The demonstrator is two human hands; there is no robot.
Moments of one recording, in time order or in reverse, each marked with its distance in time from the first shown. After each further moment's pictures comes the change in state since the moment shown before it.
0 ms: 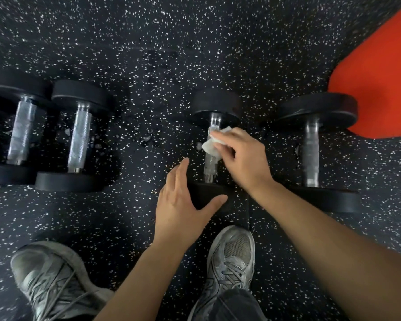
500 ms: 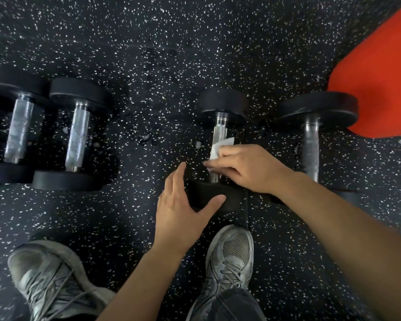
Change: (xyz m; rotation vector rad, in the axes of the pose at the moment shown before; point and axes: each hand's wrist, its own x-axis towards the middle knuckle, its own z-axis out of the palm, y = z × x) left_hand -0.006 -0.002 0.005 -0.074 -0.021 -0.064; right_hand 0.002 0.019 -0.028 -0.233 -0.498 -0.393
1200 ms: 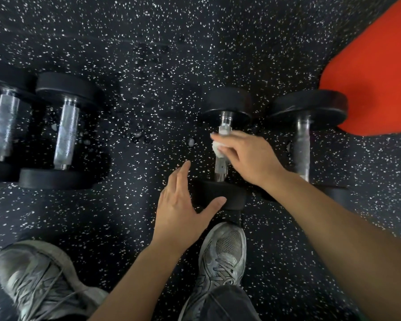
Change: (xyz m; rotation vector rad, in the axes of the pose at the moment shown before) left_hand -0.001 0.004 0.009 0.044 -0.058 0.092; right_hand -0.004 0.004 -0.002 0.024 0.160 0.347
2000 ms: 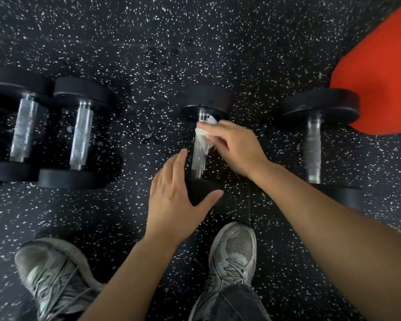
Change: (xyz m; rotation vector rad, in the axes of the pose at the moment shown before) left_hand 0.009 -0.010 -0.029 0.169 0.118 0.084; right_hand 0.034 -0.027 0.020 0.243 0.062 -0.007
